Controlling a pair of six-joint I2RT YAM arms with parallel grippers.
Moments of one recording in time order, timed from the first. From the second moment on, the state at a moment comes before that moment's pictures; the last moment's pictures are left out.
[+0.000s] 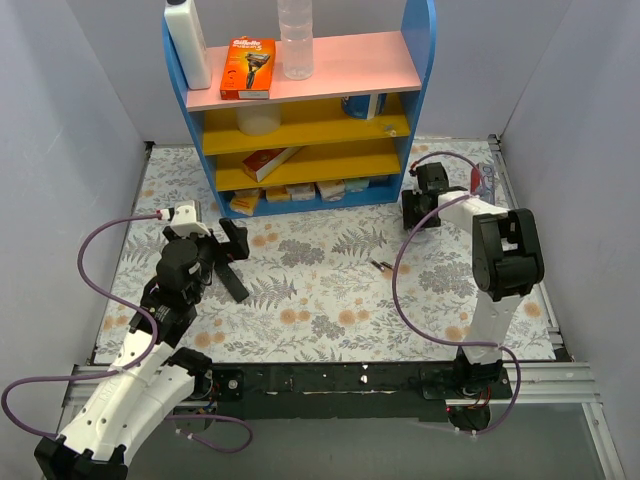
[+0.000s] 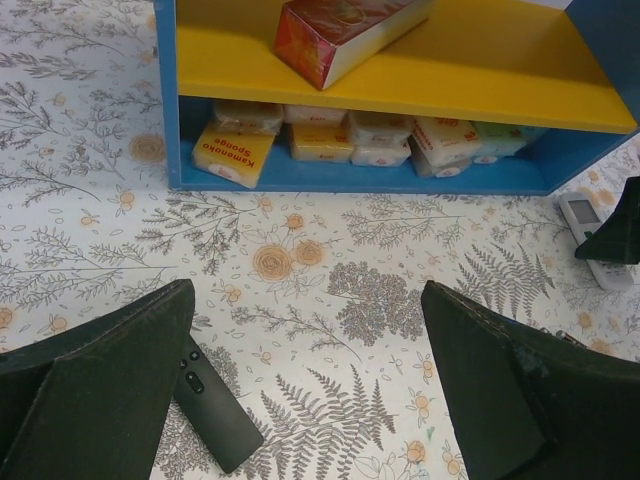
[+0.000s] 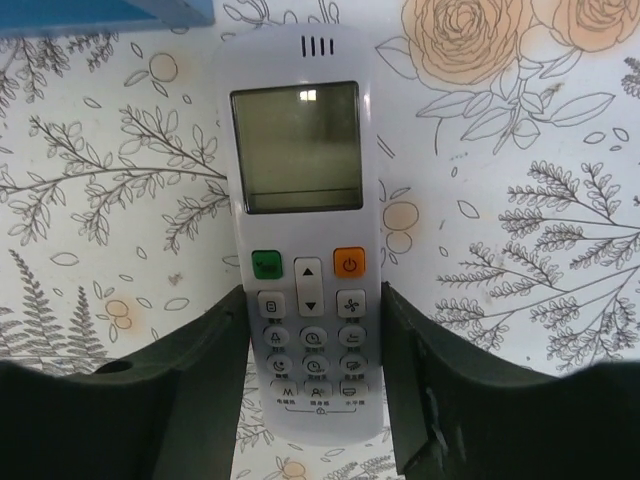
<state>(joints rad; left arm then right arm) -0.40 0.62 0.63 -0.21 -0.29 -0.35 0.20 1.92 1.25 -0.35 0.04 0.09</state>
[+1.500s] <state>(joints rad) -0.42 0.77 0.26 0.72 0.49 -0.92 0.70 1.14 0.56 0.47 -0.68 0.63</state>
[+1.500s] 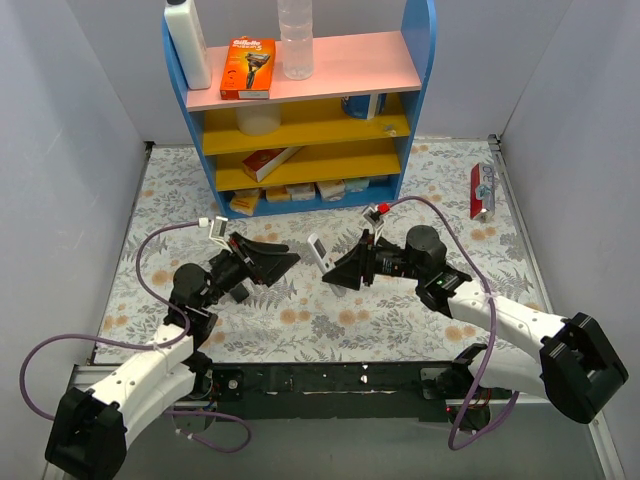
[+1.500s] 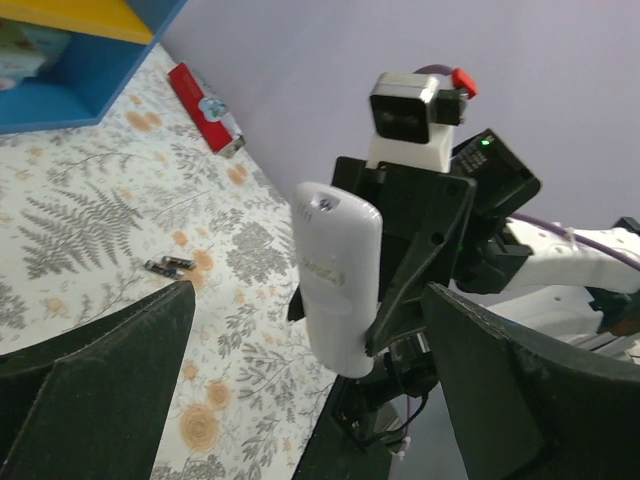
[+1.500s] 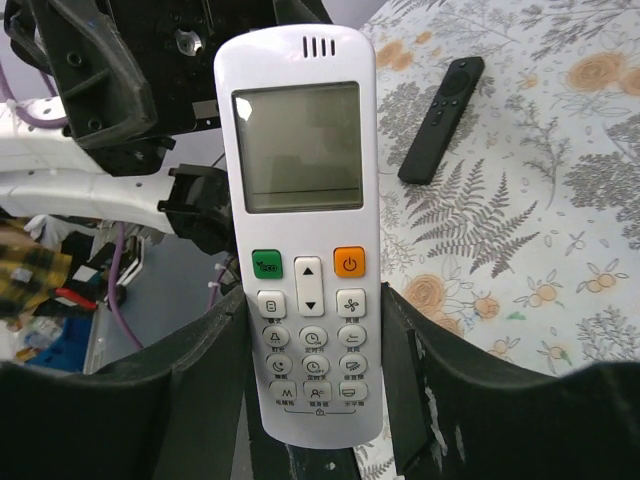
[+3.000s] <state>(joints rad) -0.60 0.91 0.26 0.75 0.30 -1.03 0.81 1.26 0.55 0.59 -0.67 0.66</state>
